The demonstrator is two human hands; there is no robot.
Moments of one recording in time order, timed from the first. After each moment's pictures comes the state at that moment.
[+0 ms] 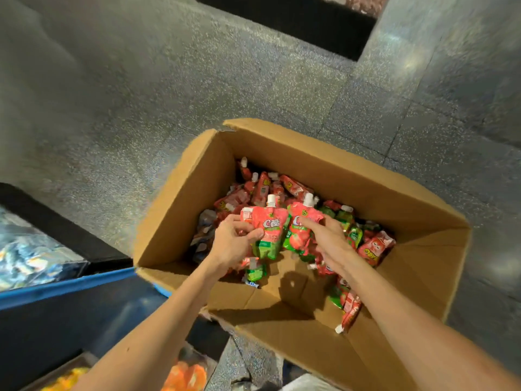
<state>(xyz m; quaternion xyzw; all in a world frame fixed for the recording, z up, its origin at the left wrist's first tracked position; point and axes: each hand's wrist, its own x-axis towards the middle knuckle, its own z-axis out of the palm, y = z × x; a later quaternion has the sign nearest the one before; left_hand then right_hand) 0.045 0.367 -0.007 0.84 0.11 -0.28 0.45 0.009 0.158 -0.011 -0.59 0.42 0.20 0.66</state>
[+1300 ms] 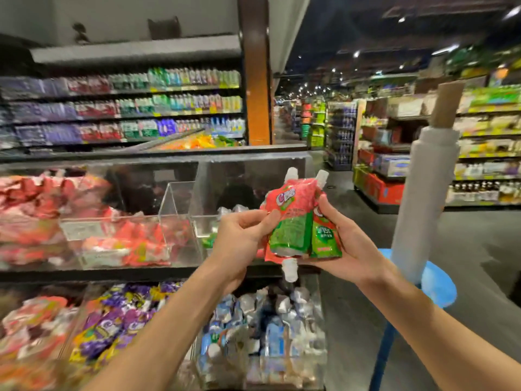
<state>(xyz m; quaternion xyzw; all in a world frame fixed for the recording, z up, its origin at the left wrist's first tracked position) -0.346 0.794 0.493 0.64 0.16 0.37 0.66 -0.197 0.694 0.486 -0.29 -0.36 0.58 0.67</state>
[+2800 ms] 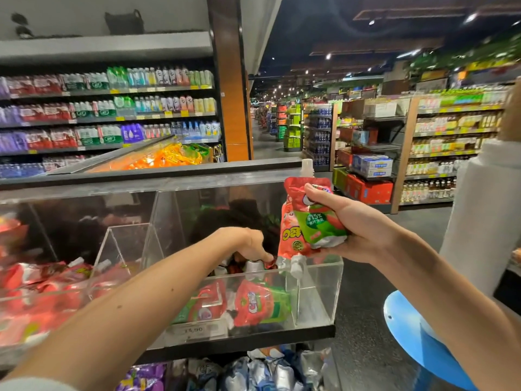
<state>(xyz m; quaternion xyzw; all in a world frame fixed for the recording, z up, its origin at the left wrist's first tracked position) -0.154 1.013 0.479 0.94 0.28 -0.18 0.05 -0.104 0.795 0.541 -0.55 -0.26 0.45 0.66</state>
